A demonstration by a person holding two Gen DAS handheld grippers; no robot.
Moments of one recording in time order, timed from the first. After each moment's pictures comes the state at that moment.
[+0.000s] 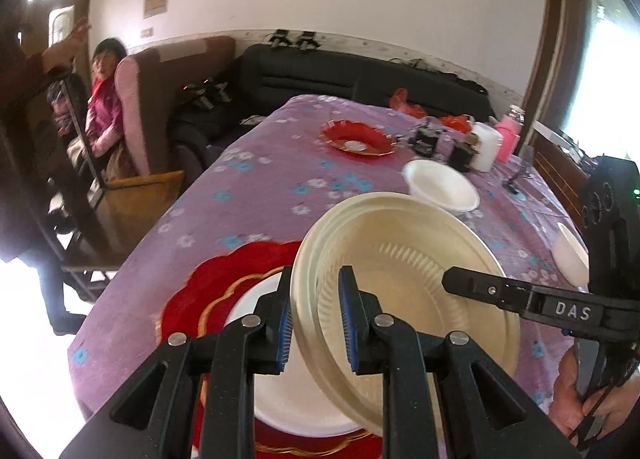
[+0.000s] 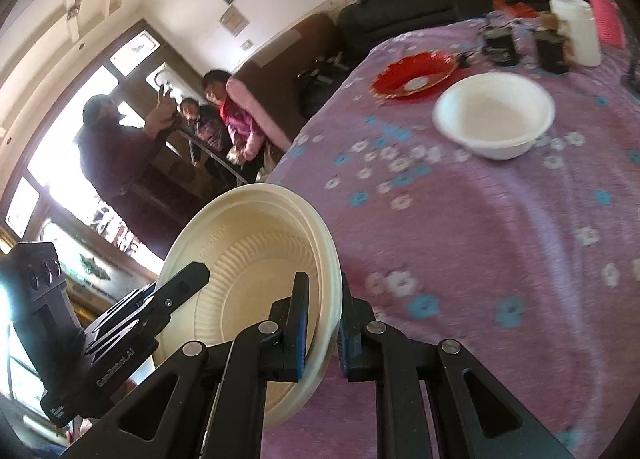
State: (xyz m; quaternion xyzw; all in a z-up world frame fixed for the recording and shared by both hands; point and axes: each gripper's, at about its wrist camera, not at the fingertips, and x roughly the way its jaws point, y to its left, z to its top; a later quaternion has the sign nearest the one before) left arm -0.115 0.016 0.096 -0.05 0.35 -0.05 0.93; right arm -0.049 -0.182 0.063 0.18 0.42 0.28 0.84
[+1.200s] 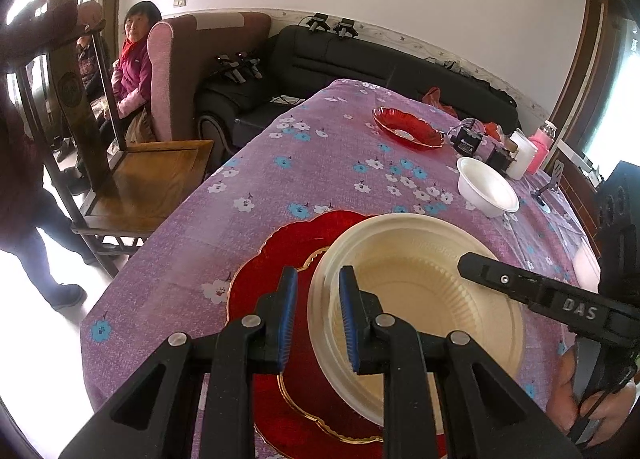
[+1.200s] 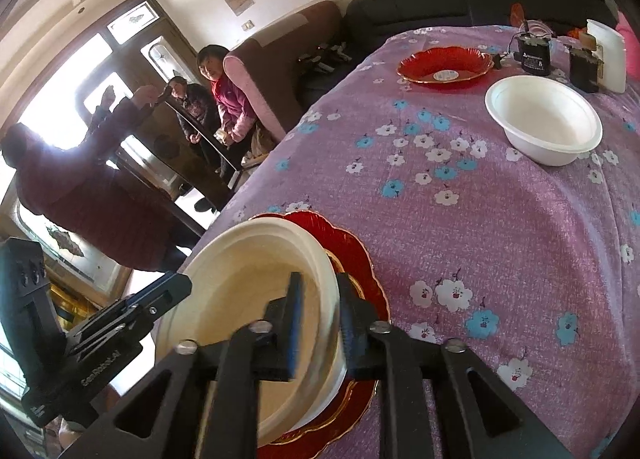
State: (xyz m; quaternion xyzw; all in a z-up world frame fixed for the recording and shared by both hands) left arm -0.117 0.073 0.071 -0.09 0.37 -0.02 0.92; right arm -0.041 -0.127 0.050 0.13 0.42 0.26 0.86
